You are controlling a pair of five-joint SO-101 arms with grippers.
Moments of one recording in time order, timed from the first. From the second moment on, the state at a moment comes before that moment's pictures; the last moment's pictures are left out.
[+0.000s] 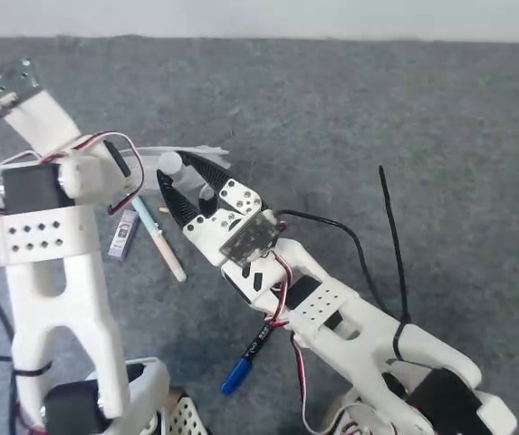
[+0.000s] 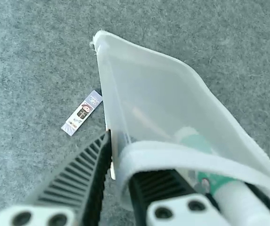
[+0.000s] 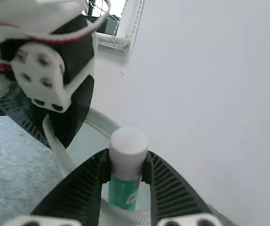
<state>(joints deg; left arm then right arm) -14.9 -23.3 6.5 90.7 29.1 -47.2 -18.3 61.1 -41.9 15.8</state>
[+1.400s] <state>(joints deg) -14.7 -23.3 7.7 90.7 29.1 -47.5 -33.0 66.0 -23.9 19.8</state>
